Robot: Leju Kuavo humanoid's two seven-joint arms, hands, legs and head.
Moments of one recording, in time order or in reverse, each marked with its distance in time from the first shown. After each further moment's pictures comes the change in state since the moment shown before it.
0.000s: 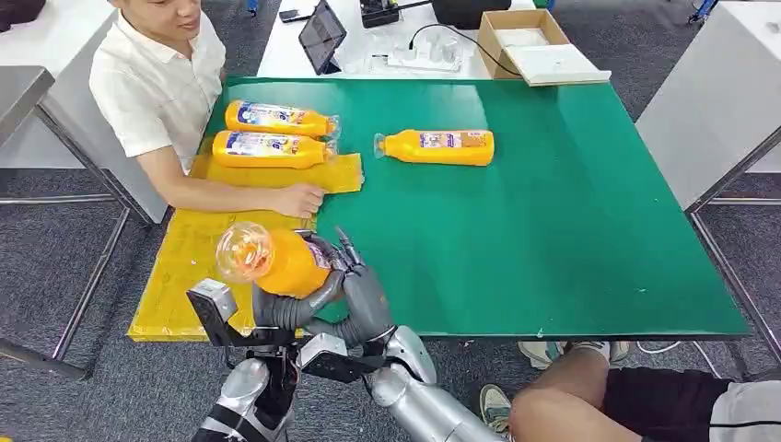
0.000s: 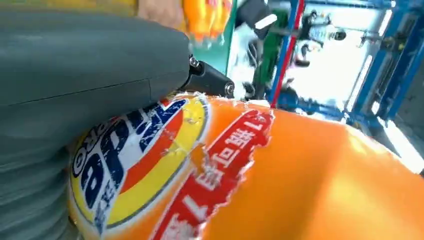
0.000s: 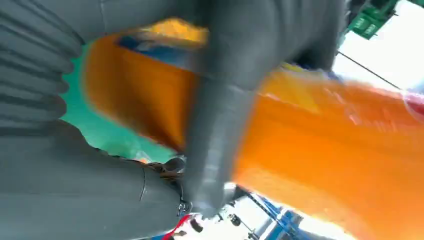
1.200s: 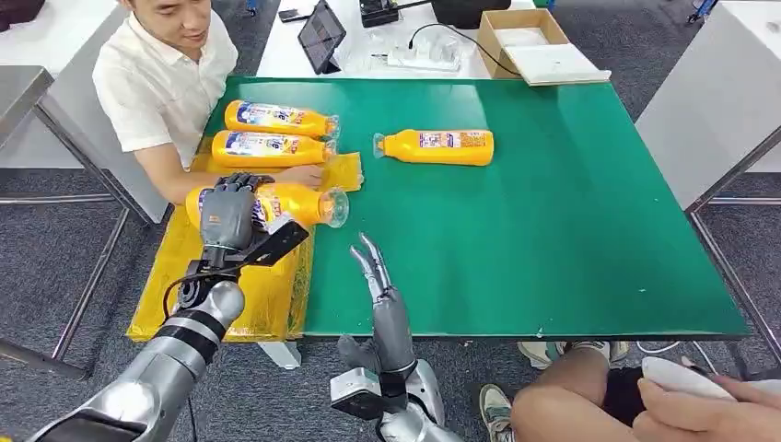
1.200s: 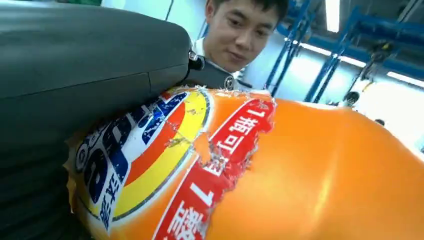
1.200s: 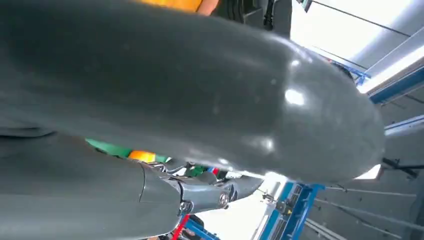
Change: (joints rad) left arm -0.448 0.169 0.086 0.549 -1.151 0.415 0.296; right arm 0.220 -0.067 -0.023 -0.374 -0.072 -0.127 0.000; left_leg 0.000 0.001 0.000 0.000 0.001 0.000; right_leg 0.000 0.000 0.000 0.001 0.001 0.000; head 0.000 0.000
